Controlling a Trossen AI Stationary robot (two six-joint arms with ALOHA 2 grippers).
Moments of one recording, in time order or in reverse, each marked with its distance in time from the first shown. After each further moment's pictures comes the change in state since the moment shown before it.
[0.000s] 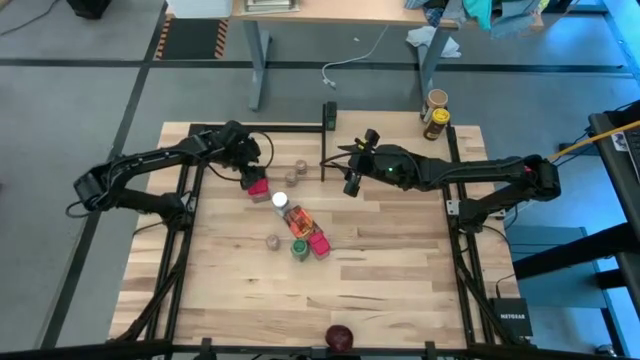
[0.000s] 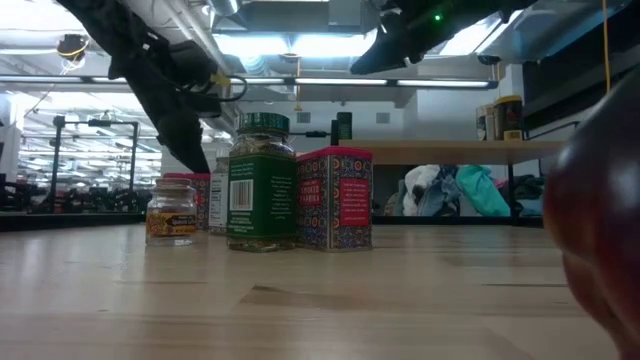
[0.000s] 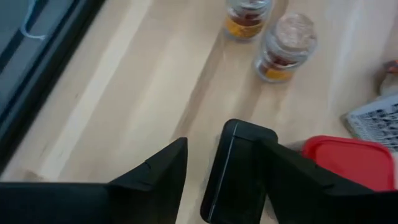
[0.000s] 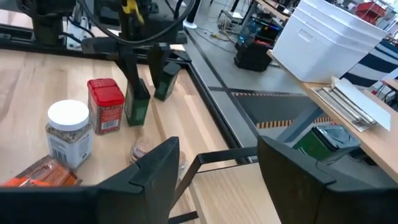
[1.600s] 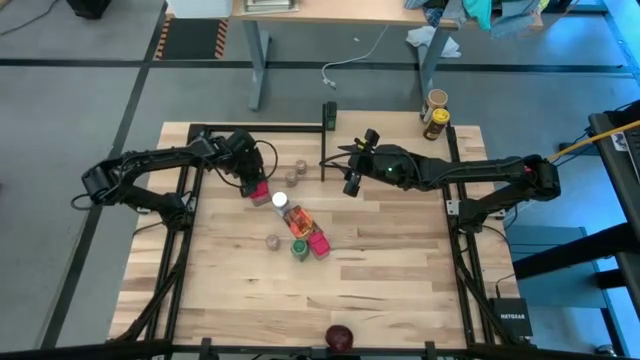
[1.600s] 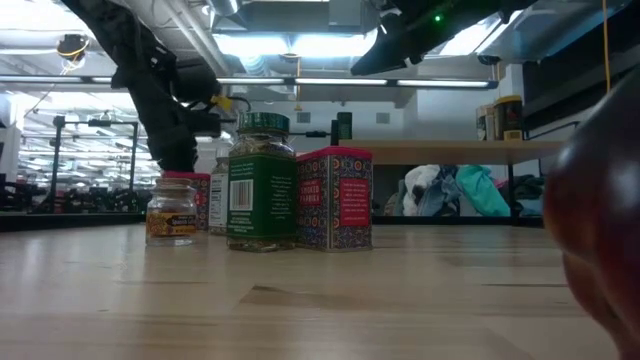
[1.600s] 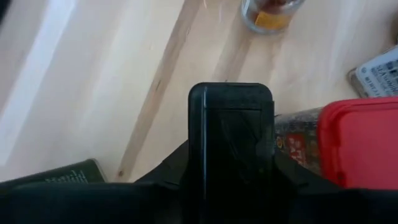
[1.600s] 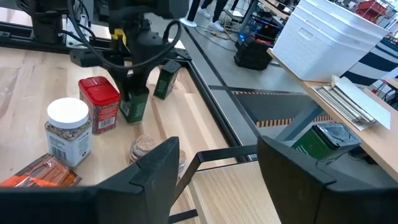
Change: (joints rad) left arm -0.037 0.065 -0.017 -0.034 -0.034 -0.002; right arm 0.000 0.001 0.000 -0.002 0.000 0.001
